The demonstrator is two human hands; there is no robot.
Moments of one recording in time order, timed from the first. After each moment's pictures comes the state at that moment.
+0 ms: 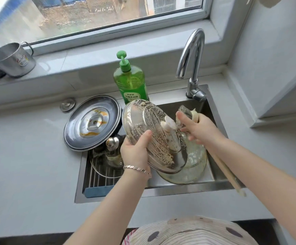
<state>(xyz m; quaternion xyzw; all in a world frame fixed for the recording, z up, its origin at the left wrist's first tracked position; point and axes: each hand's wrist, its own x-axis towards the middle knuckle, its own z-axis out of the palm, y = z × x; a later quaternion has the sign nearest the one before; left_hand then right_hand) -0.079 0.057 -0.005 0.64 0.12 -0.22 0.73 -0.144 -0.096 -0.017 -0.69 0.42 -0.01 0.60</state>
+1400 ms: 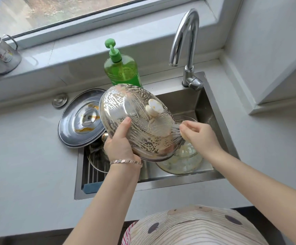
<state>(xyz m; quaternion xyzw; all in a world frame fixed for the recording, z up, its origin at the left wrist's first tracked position) -0.067 0.058 0.010 0.57 0.22 -0.20 0.76 -0.174 -0.068 -0.042 -0.69 0.41 -0.11 0.59</state>
